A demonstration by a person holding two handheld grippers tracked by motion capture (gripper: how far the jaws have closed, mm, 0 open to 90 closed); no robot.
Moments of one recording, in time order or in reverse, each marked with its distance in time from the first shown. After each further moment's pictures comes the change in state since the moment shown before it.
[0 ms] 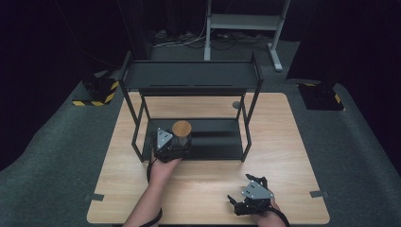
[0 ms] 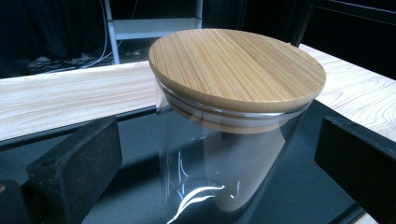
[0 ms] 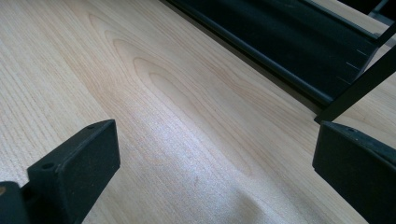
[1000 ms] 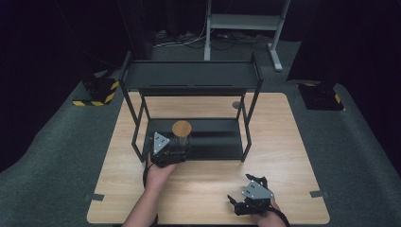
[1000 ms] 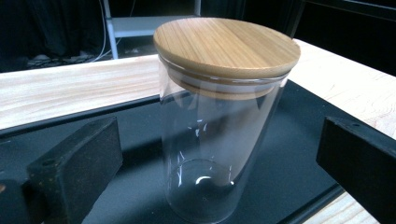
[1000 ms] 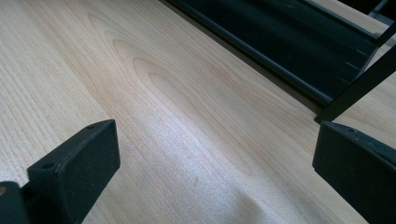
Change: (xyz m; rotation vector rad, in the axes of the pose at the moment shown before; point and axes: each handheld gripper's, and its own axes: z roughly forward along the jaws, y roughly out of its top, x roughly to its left) left arm -0.001 -0.006 -0.019 0.004 -0.003 0.006; right arm 0.000 0.000 0.000 -0.002 0.001 0.003
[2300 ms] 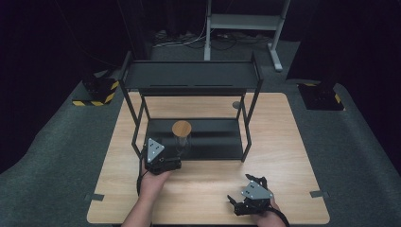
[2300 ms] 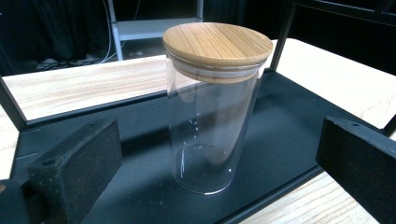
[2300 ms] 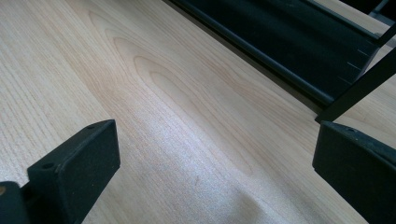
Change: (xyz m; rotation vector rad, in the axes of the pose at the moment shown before) left arm -0.003 -0.003 -0.031 -0.005 0.013 0.014; right arm 0.001 0.000 0.001 0.006 -0.001 -0.008
